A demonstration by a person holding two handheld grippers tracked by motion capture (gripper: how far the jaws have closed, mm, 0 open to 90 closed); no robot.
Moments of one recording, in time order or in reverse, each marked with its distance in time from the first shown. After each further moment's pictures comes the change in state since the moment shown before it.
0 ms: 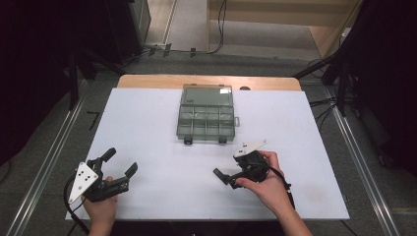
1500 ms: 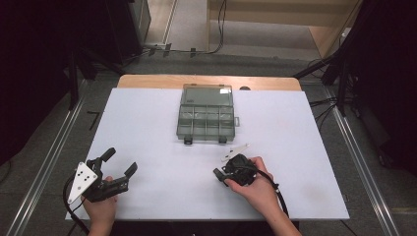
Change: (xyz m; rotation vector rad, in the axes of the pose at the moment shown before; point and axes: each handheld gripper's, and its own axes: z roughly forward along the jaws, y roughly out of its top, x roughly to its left) left arm 0.000 0.000 0.000 -0.006 -0.001 -0.003; right arm 0.012 0.001 0.037 0.151 -0.040 0.000
